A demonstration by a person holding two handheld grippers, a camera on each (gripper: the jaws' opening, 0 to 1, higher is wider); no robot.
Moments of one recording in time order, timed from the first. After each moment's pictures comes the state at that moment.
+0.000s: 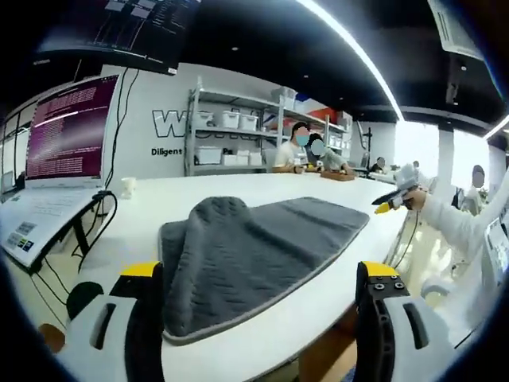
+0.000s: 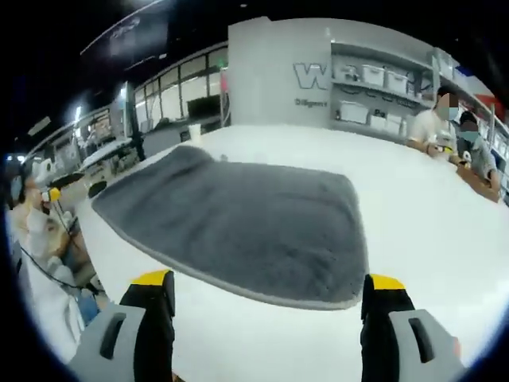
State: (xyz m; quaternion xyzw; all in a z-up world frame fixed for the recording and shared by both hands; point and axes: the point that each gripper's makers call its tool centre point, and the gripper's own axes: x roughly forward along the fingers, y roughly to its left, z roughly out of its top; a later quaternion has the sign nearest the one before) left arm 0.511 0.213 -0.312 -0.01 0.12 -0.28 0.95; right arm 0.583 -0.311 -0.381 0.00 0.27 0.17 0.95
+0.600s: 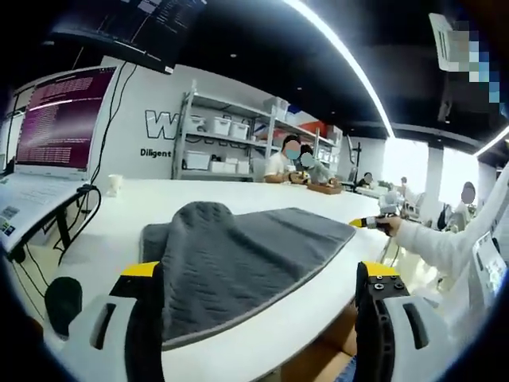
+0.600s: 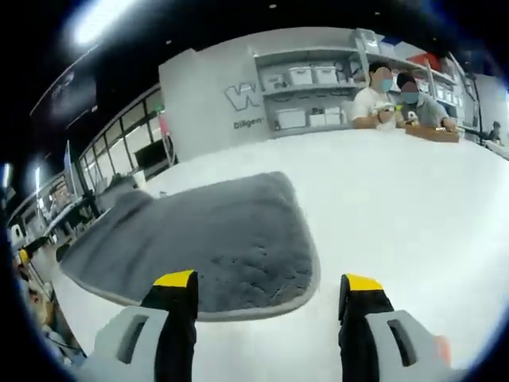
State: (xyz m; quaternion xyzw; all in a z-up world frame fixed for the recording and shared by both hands) left arm 0.513 0.198 -0.309 -0.05 0.10 -0.31 0.94; right arm 0.603 -0.353 -0.409 0.11 0.20 0.04 0.97
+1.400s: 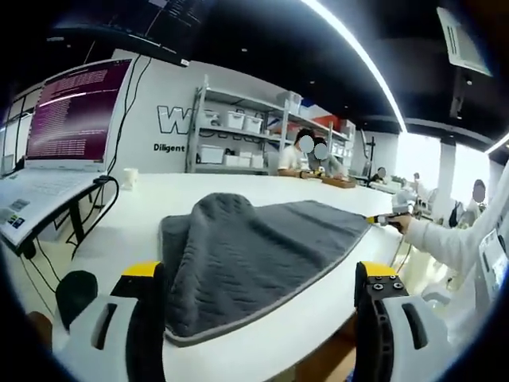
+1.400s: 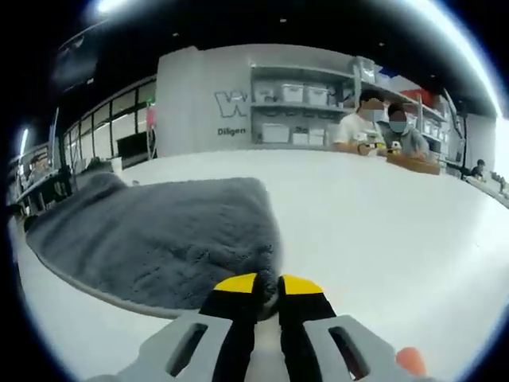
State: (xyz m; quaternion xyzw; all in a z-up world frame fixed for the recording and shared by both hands) left arm 0.525 0.221 -0.325 -0.04 0.12 -0.28 0.95; right arm 0.625 -0.388 -0.424 0.01 0.19 0.00 0.98
